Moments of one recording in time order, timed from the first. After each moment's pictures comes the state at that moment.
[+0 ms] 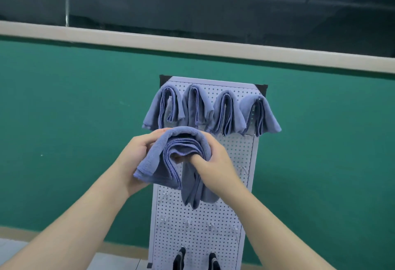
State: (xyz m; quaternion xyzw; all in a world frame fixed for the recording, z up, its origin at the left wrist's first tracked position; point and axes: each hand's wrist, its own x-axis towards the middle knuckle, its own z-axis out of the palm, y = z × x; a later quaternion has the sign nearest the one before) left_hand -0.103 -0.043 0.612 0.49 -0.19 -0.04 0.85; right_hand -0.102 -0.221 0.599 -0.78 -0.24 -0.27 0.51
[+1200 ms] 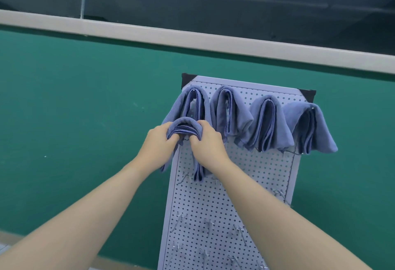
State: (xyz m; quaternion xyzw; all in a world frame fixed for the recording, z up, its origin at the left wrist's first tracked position) left_hand 0.071 0.007 0.611 0.80 -0.15 0.34 0.48; right_hand 0.061 -0.140 0.632 -0.87 -0.17 -0.26 0.39
